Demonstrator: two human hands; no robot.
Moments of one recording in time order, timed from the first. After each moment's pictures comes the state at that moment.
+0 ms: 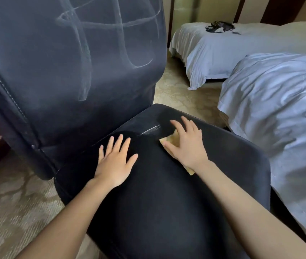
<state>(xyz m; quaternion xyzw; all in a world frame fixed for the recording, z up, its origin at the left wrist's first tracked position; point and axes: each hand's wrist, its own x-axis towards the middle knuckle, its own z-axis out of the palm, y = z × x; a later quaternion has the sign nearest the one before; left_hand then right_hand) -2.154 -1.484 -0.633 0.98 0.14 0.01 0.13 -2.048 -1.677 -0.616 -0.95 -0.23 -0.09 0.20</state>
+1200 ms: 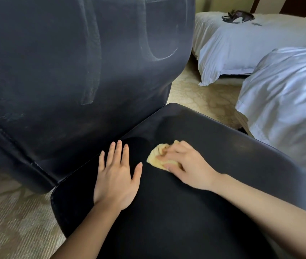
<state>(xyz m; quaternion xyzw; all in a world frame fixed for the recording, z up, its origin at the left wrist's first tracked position) -2.136 -1.453 -0.665 0.98 0.19 0.09 0.04 -2.014 -1.634 -0.646 -0.82 -0.51 -0.02 0.24</state>
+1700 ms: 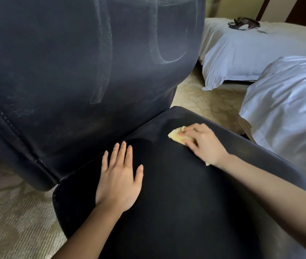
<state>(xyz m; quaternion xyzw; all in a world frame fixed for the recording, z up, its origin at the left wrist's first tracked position) -2.138 -1.455 -0.663 0.97 0.18 0.11 0.06 -1.944 -1.641 -0.639 -0.90 -0.41 -0.08 0.15</state>
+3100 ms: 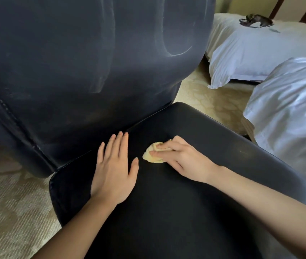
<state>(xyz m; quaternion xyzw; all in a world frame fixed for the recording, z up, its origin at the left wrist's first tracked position) -2.143 -1.451 -0.662 0.95 0.19 0.19 0.14 -1.999 -1.618 -0.634 -0.76 -0.64 -0.04 0.15</state>
